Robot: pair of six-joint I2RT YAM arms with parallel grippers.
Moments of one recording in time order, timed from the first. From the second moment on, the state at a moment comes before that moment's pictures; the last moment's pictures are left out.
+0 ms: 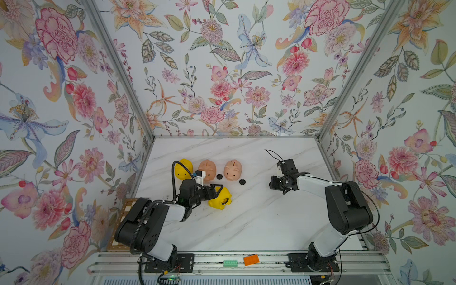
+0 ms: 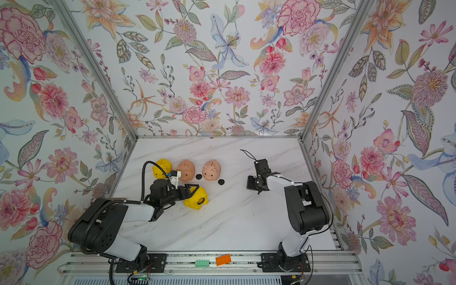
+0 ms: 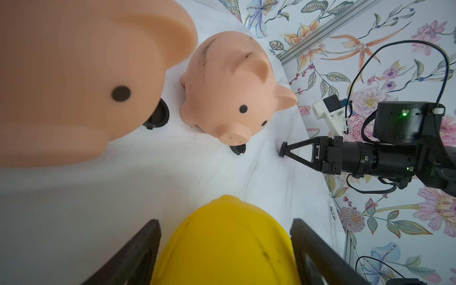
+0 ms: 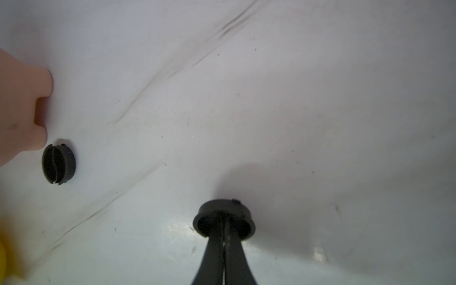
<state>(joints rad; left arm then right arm) -0.33 1.55 0.37 0.71 0.50 -0.66 0.28 1.72 0.94 -0.28 -0.15 0.35</state>
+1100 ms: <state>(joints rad) -0.33 1.52 0.33 0.73 0.51 -0.66 0.88 1.55 0.61 0.45 -0.53 0.79</state>
